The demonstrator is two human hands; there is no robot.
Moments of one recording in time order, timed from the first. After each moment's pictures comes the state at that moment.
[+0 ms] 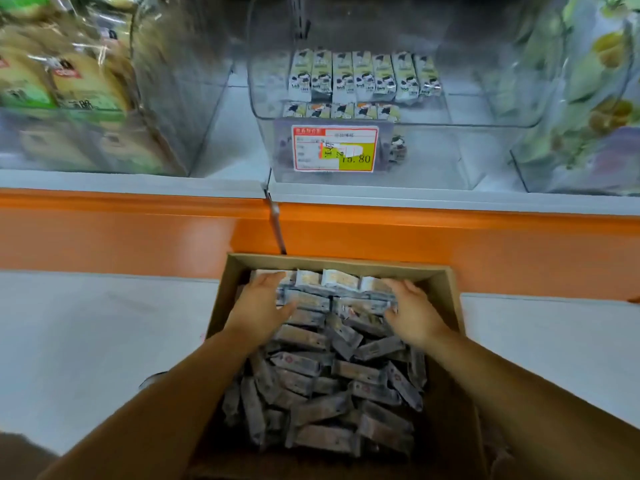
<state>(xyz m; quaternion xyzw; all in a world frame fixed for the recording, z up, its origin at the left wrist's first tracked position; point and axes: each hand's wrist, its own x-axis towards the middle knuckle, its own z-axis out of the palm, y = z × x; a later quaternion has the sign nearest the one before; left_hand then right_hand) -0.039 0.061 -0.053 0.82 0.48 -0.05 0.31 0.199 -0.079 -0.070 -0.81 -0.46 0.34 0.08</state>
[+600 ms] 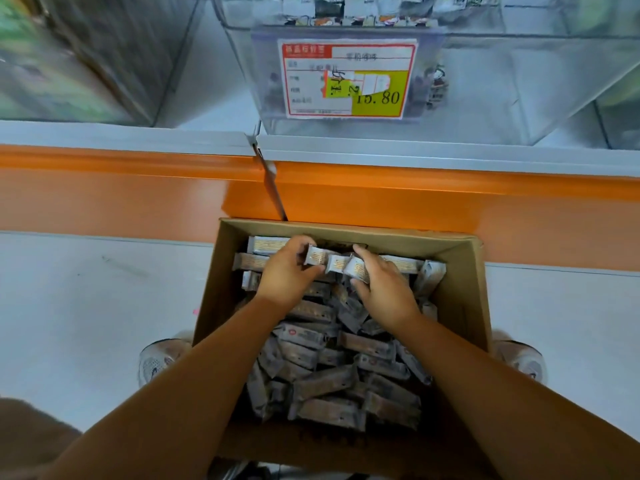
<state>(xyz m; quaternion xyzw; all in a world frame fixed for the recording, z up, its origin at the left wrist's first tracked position) 0.004 0.051 -0.075 0.72 0.52 0.07 0.46 0.156 -0.050 -0.115 -0.80 -0.50 0.32 0.11</state>
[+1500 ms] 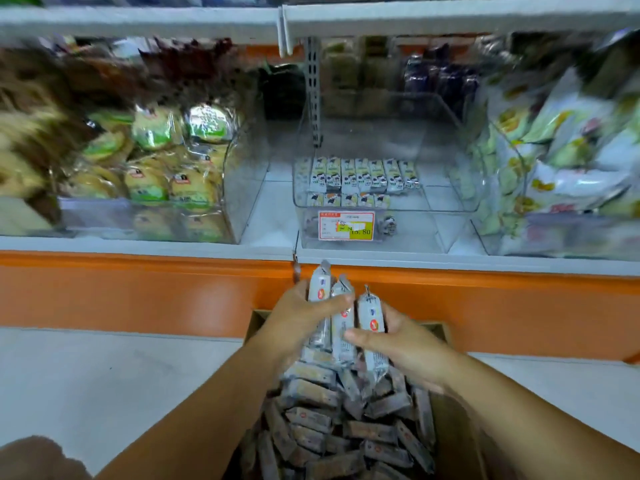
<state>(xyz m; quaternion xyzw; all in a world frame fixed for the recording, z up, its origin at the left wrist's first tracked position) -0.014 0.025 0.093 0.57 0.39 0.19 0.70 0.129 -0.082 0.089 -0.62 -0.37 0.55 0.42</state>
